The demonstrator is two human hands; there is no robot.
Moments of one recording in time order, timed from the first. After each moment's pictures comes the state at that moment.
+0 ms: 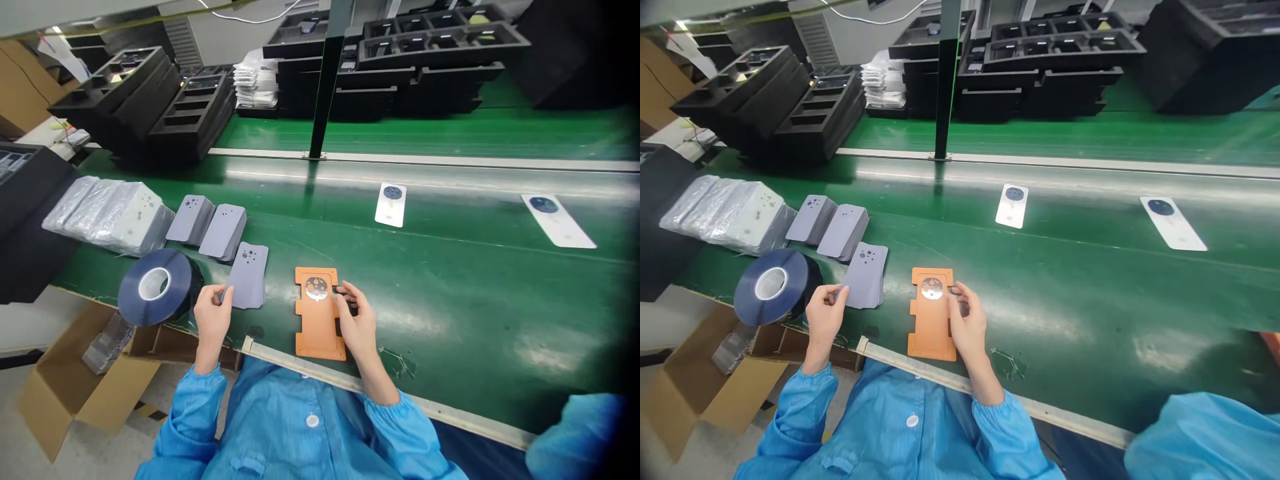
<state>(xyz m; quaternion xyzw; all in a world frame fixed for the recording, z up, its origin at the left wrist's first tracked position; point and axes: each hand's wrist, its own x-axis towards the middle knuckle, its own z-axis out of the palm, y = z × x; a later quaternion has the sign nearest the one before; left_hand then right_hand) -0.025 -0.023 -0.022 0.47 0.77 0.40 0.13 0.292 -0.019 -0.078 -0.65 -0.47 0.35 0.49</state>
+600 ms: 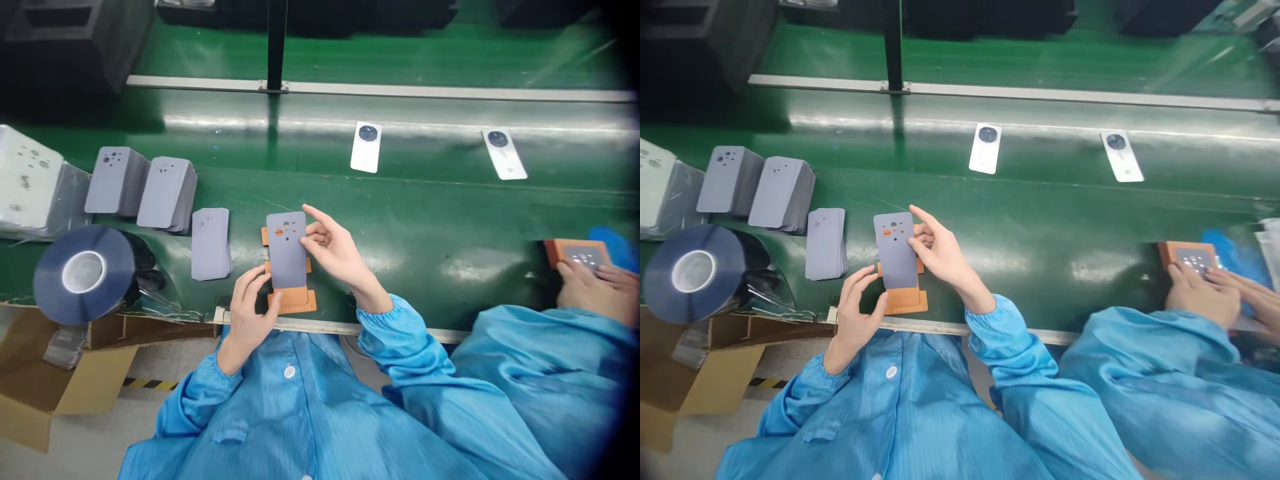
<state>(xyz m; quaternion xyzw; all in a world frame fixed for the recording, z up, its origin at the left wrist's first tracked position) 0.100 -0.072 -0.035 0.71 0.54 0.41 0.19 0.318 0.030 -0.018 -0.47 -0.57 0.50 0.45</state>
